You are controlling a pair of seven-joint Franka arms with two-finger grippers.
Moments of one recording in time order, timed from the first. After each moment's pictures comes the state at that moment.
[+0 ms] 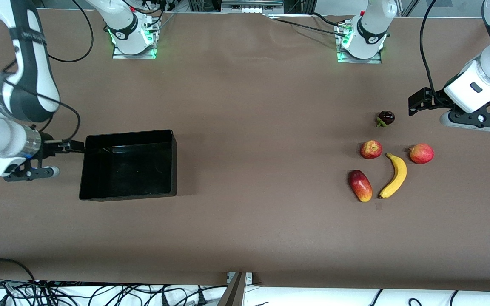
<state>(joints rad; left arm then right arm) 0.04 0.04 -0.13 -1.64 0.01 1.62 0.03 0.06 0.38 -0.11 -1.69 0.00 1.90 -0.16</state>
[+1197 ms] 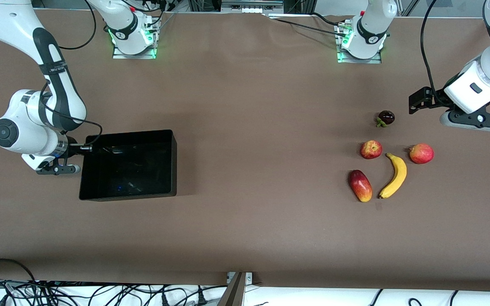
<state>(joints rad) 0.05 0.04 -0.13 -1.64 0.01 1.59 0.03 -0.01 0.43 -0.11 -1.98 0.01 2.25 -0.17</state>
